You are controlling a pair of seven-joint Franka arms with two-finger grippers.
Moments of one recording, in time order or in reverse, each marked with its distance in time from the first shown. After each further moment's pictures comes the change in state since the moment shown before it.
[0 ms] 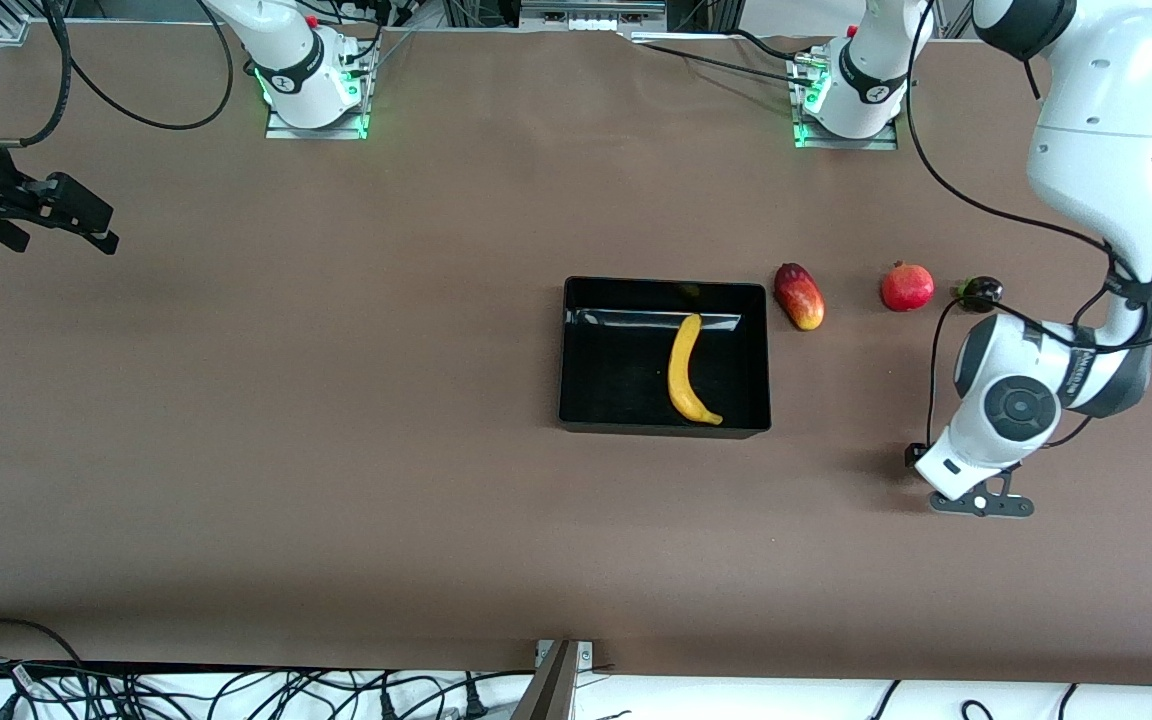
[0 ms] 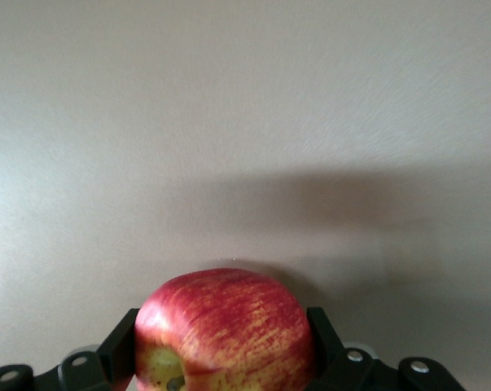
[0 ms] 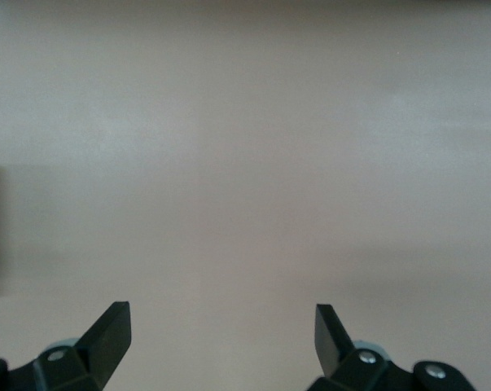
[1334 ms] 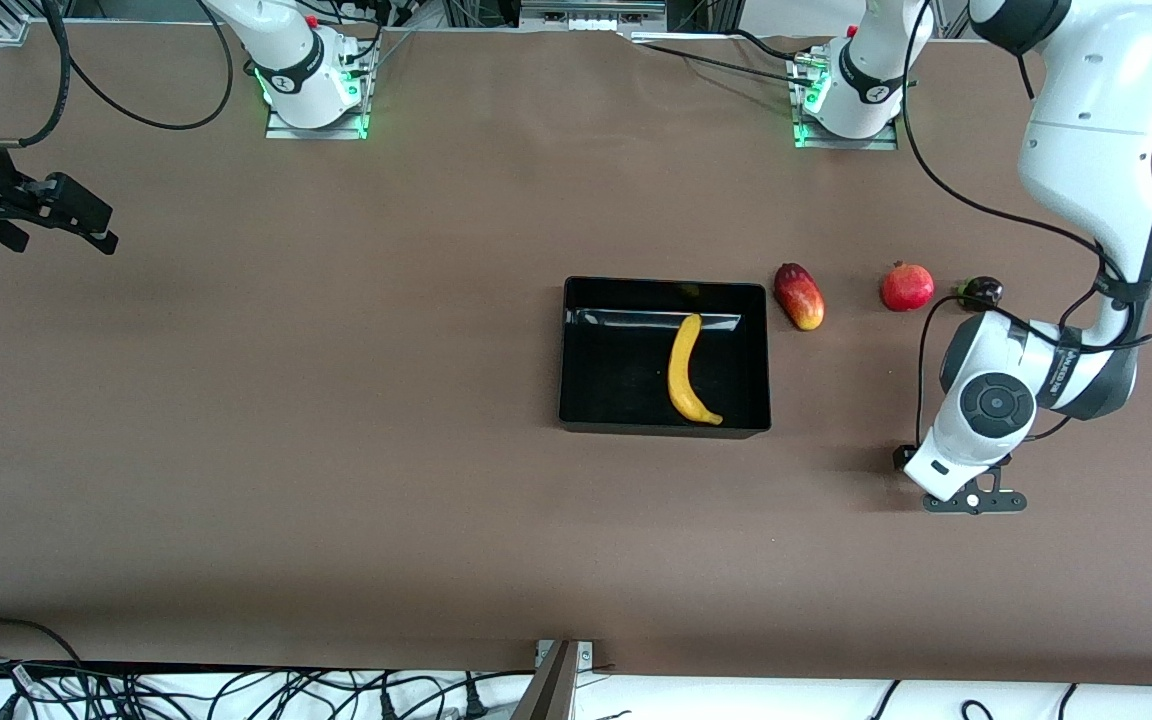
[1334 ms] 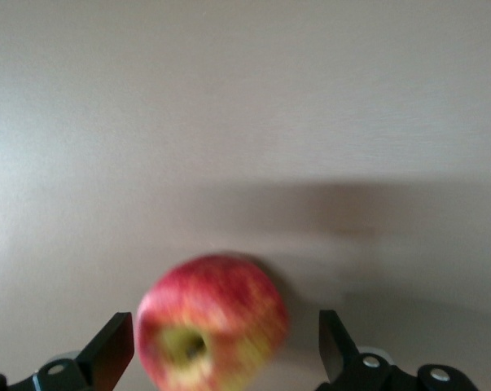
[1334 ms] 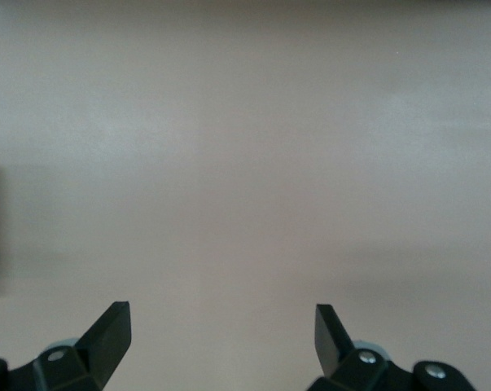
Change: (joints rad) left arm -0.016 -0.055 -0.067 0.034 -0.062 -0.142 -0.114; right arm 0.000 0.000 -0.001 0.000 0.000 0.000 0.000
